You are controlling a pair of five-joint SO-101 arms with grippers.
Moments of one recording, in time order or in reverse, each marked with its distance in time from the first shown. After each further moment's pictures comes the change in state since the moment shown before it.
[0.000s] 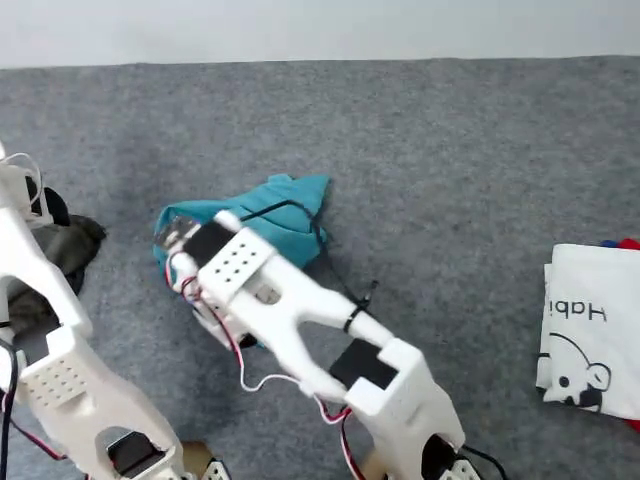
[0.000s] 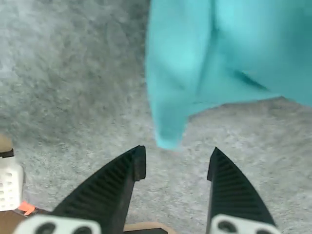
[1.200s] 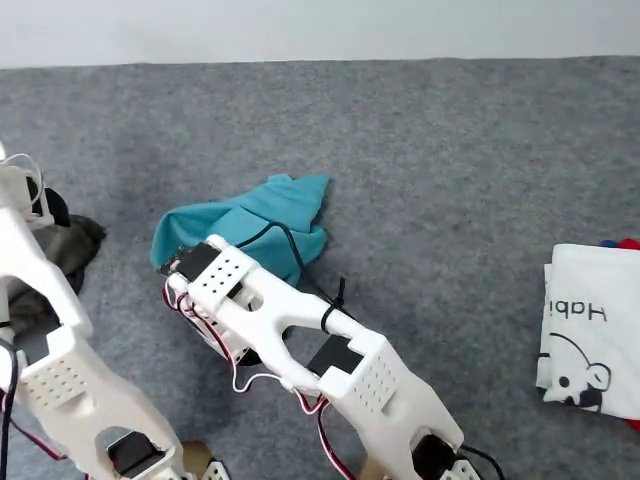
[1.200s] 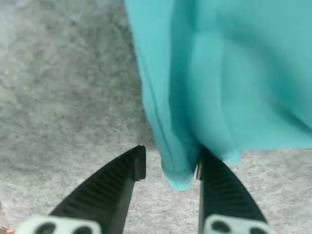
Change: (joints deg) left arm 0.0 0.0 0.3 0.0 0.3; right arm -0.4 10.6 0.0 -4.0 0.8
